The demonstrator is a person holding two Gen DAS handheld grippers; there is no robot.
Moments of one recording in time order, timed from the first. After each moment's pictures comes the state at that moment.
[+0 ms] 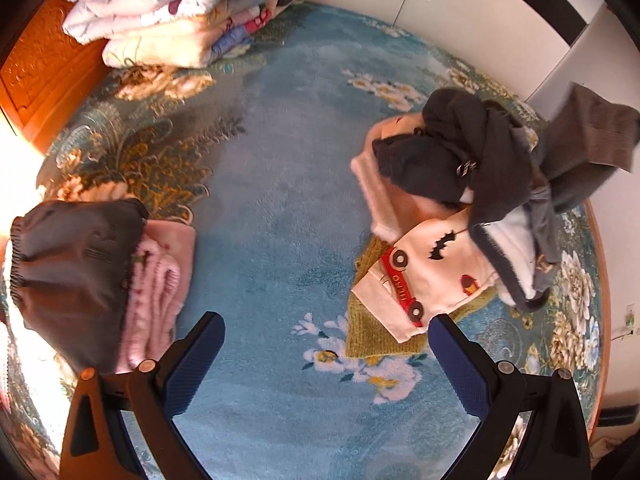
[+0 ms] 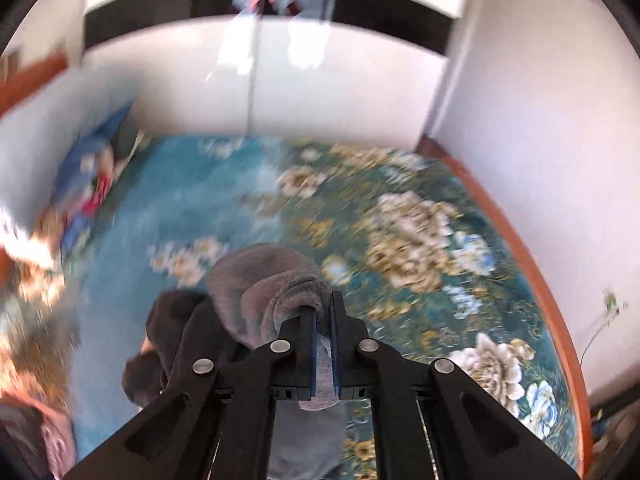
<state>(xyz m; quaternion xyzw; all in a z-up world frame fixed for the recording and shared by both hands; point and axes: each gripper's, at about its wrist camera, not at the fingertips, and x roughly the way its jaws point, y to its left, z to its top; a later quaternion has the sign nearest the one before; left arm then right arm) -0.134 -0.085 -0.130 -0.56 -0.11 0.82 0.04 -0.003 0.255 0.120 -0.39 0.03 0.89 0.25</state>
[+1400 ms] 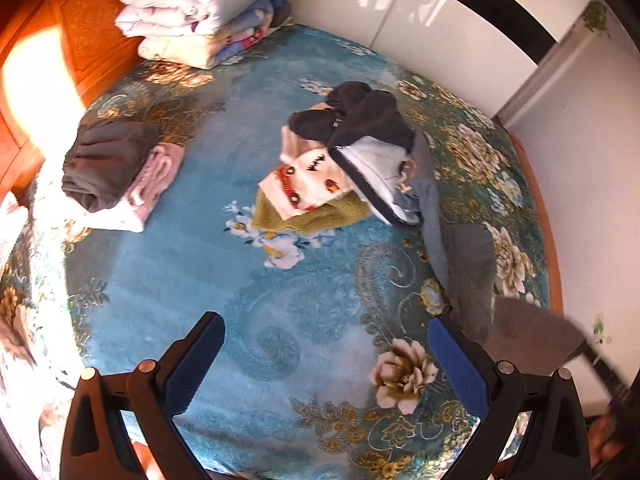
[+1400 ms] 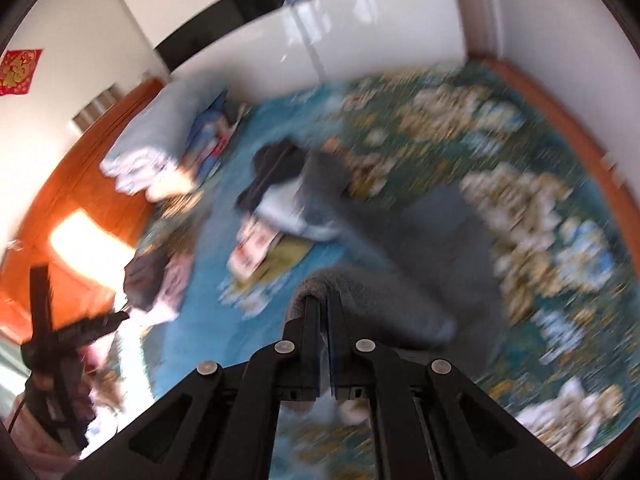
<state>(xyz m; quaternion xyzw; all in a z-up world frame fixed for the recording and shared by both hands) 0.106 0.062 0.002 -0.53 -0.16 0.83 0.01 0.335 0.306 0.056 -0.44 0.21 0.87 0.01</state>
